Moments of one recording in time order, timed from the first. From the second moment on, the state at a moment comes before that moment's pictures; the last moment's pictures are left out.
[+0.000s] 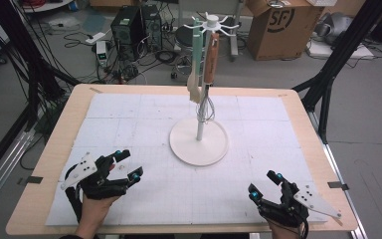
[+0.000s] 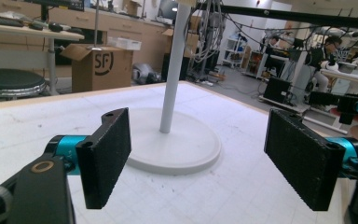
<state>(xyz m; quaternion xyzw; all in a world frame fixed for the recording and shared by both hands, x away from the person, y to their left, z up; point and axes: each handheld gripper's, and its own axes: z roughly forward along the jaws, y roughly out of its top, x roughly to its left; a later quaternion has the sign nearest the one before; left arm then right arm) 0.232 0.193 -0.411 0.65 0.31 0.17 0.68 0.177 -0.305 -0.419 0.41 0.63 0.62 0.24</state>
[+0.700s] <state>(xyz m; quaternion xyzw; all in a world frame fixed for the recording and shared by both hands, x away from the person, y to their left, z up) 0.201 0.195 -0.433 0.68 0.31 0.19 0.64 0.187 -0.293 -0.420 0.40 0.64 0.61 0.22</state>
